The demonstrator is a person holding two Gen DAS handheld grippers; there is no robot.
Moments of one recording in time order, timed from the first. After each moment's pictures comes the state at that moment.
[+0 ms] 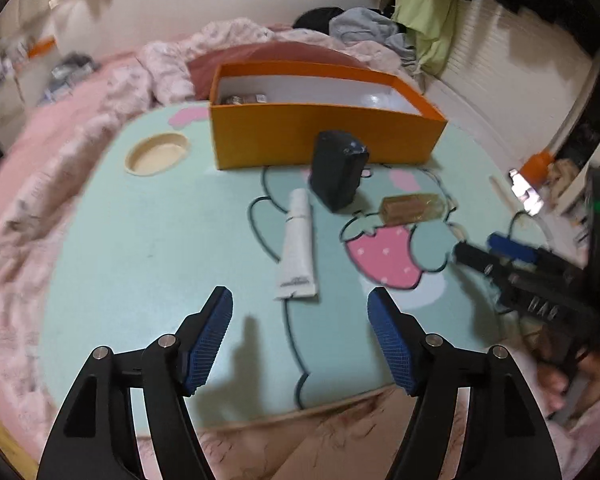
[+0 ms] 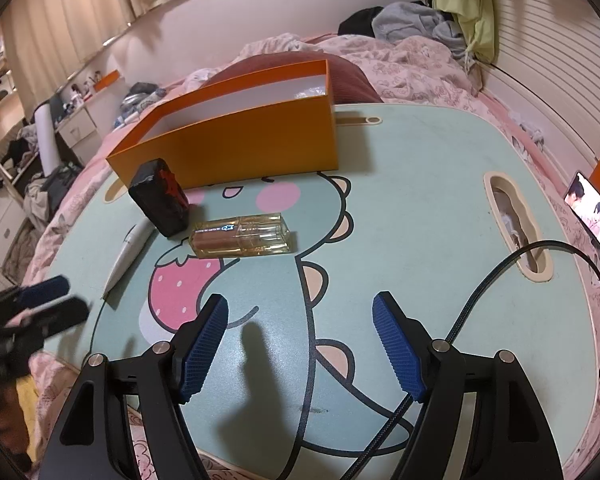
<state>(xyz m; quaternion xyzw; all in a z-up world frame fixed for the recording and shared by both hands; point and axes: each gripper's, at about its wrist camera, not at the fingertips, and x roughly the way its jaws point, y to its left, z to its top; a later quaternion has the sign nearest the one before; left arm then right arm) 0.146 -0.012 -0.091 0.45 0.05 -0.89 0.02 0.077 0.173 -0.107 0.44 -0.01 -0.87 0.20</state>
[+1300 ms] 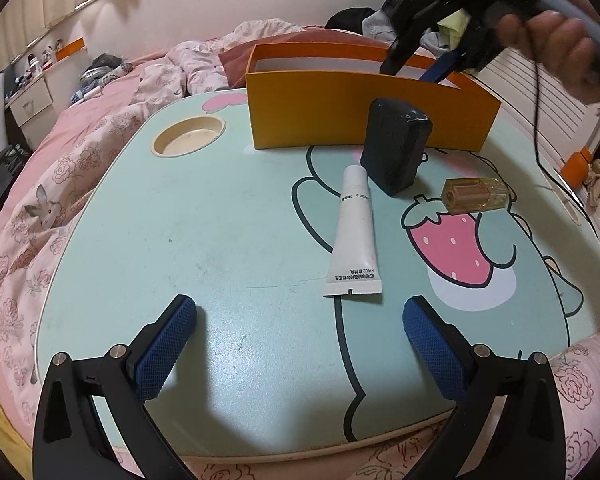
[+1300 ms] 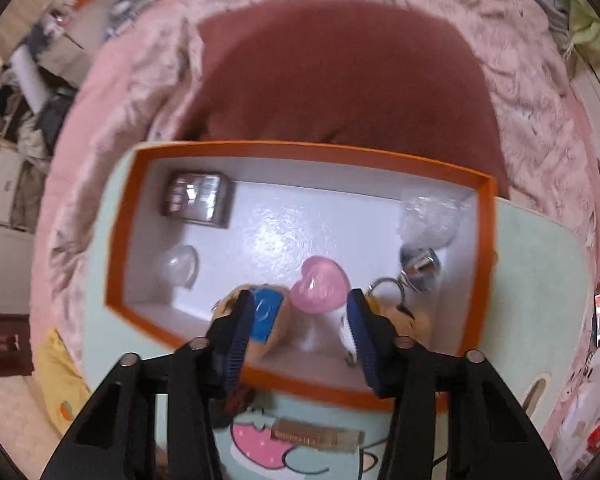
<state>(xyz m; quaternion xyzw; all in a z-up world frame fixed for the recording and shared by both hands) 0.136 -0.023 -0.128 0.45 0.05 -0.89 0.07 -0.130 0.033 -0.078 0.66 0.09 -0.72 0.21</state>
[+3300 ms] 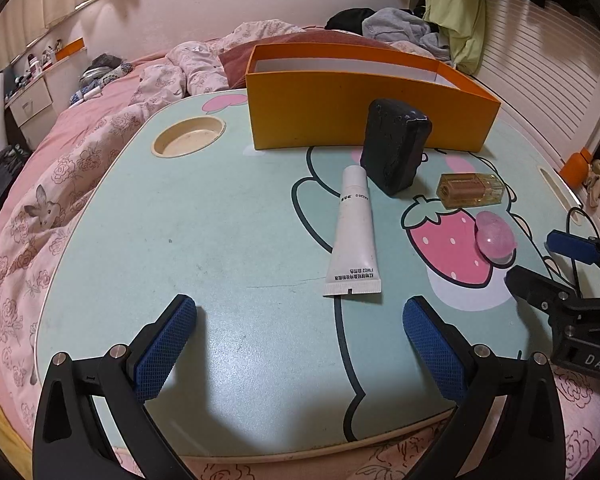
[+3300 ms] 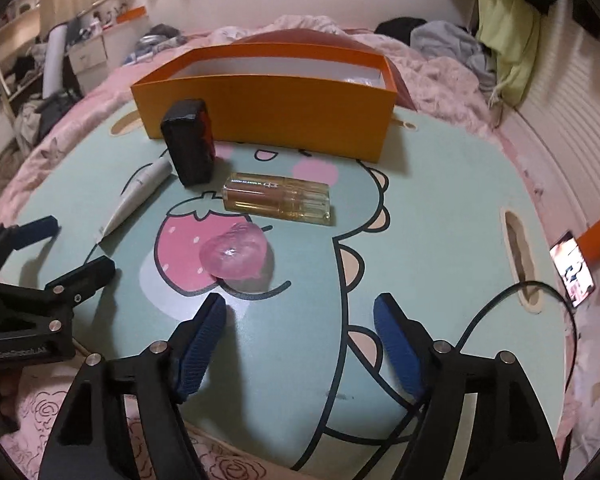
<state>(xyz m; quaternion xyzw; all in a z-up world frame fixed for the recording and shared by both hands) 0.136 -0.023 -0.128 0.45 0.05 -0.89 0.07 0.096 0.125 -0.111 0.45 0.13 -0.86 0.20</state>
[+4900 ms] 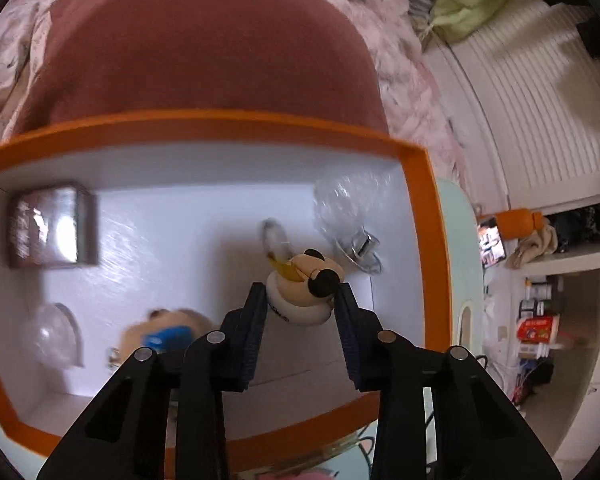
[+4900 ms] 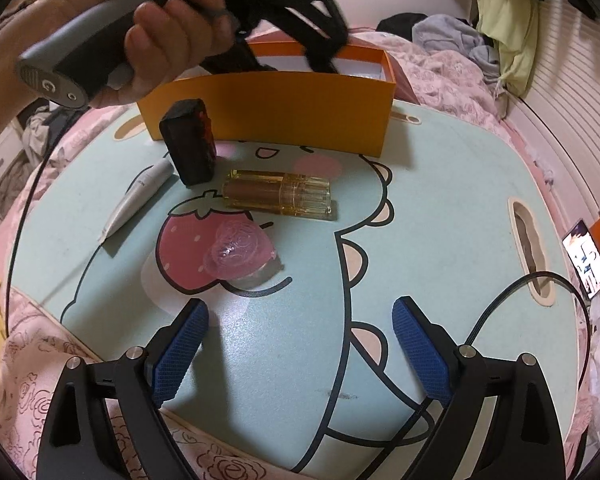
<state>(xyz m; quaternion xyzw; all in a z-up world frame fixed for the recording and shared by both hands) -0.117 0.014 -0.106 0.61 0.21 -0.76 -0.09 0.092 0.137 -0.116 0.45 0.10 -0.86 0.22</state>
